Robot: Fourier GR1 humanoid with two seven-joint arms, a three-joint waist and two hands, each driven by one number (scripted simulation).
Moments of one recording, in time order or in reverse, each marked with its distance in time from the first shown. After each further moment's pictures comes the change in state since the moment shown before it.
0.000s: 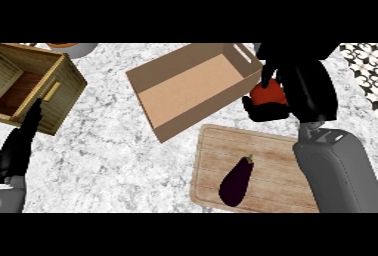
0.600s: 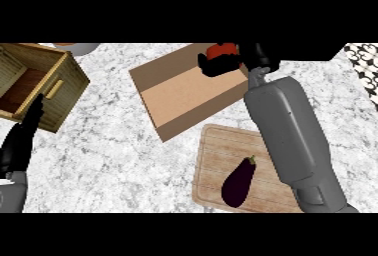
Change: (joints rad) left arm -0.027 -0.004 0.002 -0.006 -0.014 -0.012 0.014; right arm -0.401 0.172 -0.131 0.461 -0.092 -0.156 0.063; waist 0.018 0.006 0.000
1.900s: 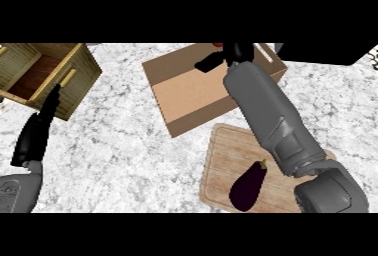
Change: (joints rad) left arm -0.063 -0.041 -0.043 -0.006 -0.031 -0.005 0.004; right arm -0.343 0.011 -0.259 0.861 -0.145 -0.403 -0.196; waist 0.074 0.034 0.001
